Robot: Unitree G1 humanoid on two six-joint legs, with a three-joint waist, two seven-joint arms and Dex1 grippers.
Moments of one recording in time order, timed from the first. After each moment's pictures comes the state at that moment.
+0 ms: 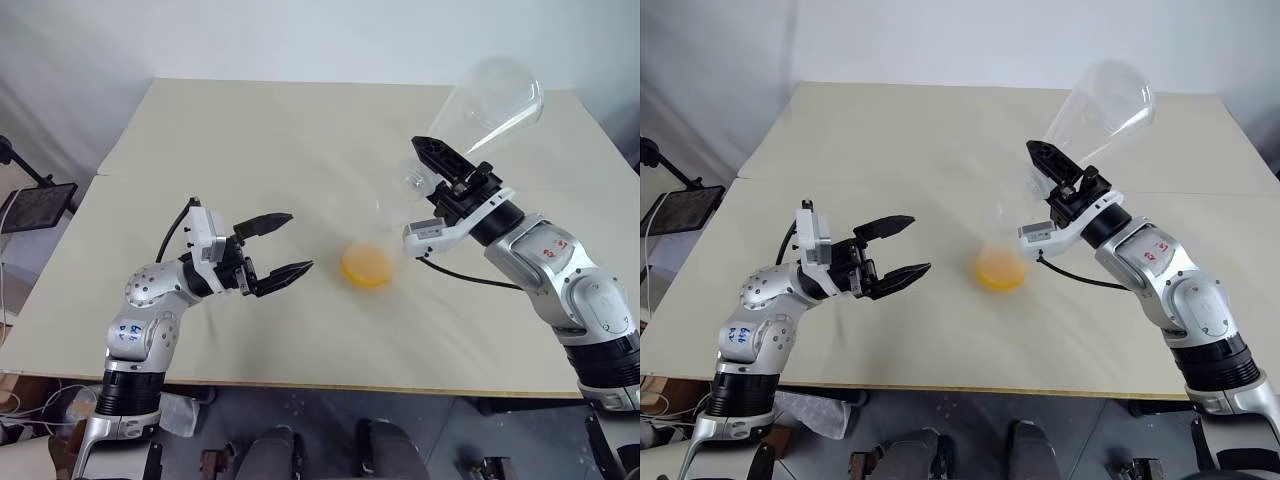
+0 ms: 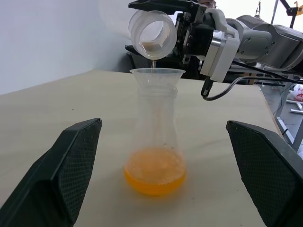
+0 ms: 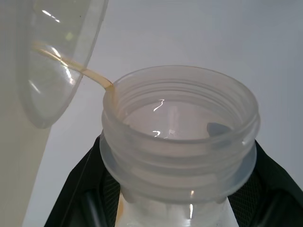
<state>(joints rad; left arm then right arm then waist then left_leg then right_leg) -0.39 0.44 0.09 -0.10 -0.55 0.20 -0.98 -0.56 -0.79 0.15 -0.15 -0.97 -0.30 0.11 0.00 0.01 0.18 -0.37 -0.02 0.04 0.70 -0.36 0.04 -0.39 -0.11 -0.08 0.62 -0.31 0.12</state>
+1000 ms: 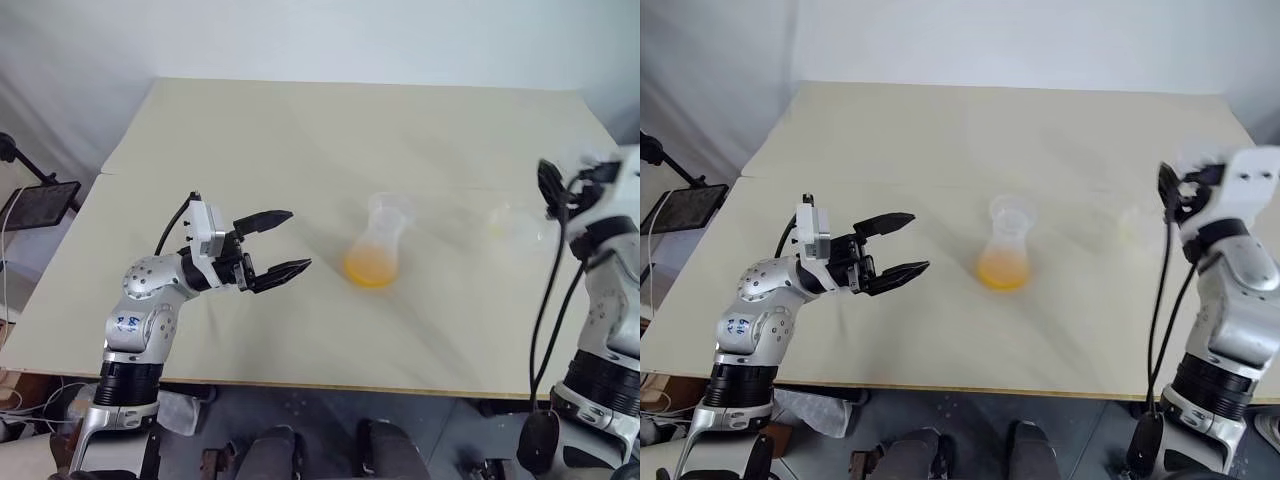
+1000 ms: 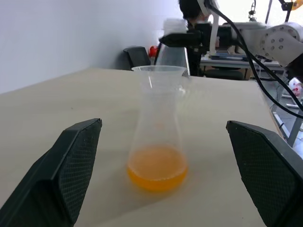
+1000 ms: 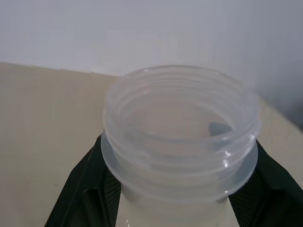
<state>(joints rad) -0.44 0.46 0.08 -0.03 -0.54 0.20 -1.02 -0.49 -0.43 -0.59 -0.10 0.17 0.55 0.40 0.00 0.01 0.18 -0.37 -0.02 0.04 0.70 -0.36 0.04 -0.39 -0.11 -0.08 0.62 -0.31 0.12</state>
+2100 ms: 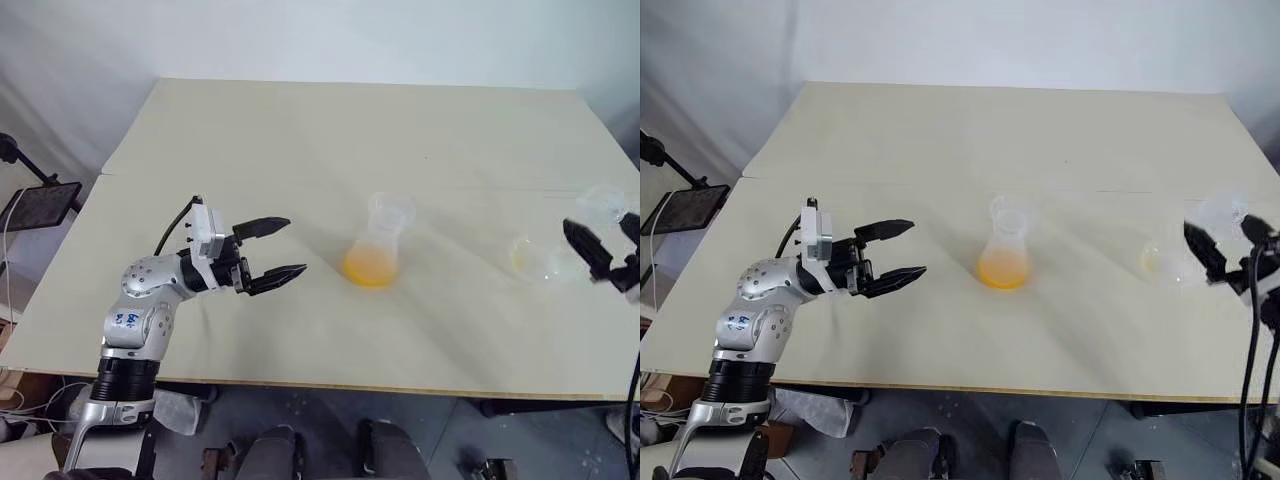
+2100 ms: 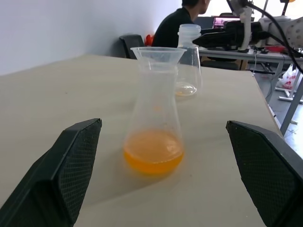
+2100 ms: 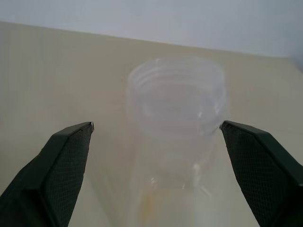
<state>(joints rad) -0.43 0.49 0.07 0.01 -0.53 0.19 -1.06 -0.09 -0.70 -0.73 -0.07 0.58 0.44 0.73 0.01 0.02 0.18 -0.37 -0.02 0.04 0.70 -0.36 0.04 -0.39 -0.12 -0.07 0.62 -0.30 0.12</state>
